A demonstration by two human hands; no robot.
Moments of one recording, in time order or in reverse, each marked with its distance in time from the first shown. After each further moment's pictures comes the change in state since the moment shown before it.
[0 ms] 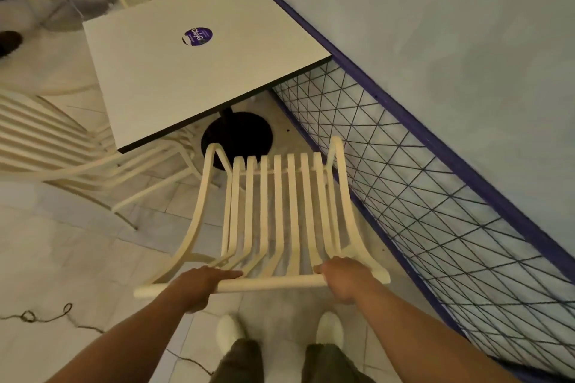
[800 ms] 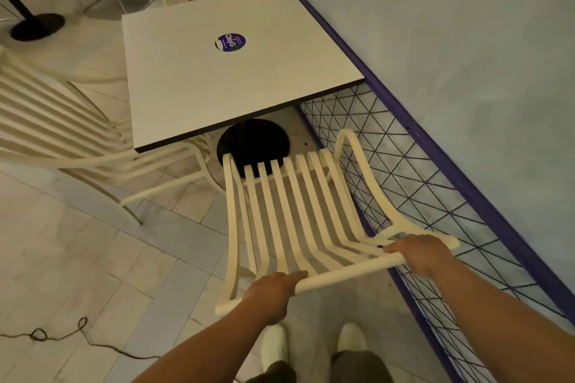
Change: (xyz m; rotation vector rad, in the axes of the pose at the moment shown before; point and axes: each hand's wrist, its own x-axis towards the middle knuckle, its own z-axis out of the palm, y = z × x) left_hand 0.055 0.127 -0.033 -0.202 0.139 0.059; right_hand 0.034 0.140 -0.108 -0.255 0.055 0.179
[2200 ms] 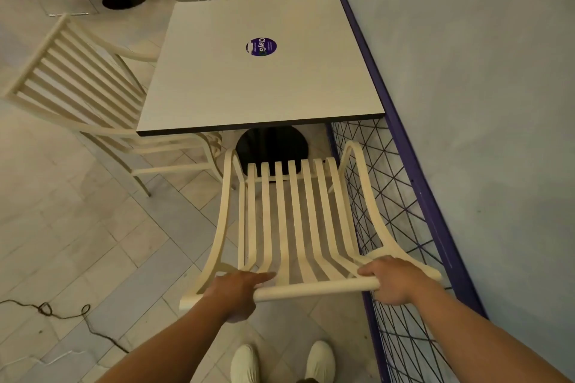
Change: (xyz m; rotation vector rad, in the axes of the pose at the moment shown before) left_hand 0.069 0.061 -0.032 -0.060 0.076 -0.288; right_hand 0.095 0.093 -0.063 0.022 -0.106 -0.331
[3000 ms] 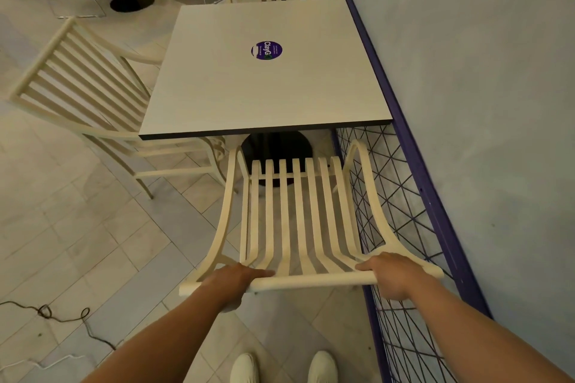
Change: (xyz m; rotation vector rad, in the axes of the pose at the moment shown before) left_hand 0.025 -0.022 -0.021 -0.045 -0.010 0.059; right_hand 0.026 -0.006 -0.021 -0.093 0.012 -0.019
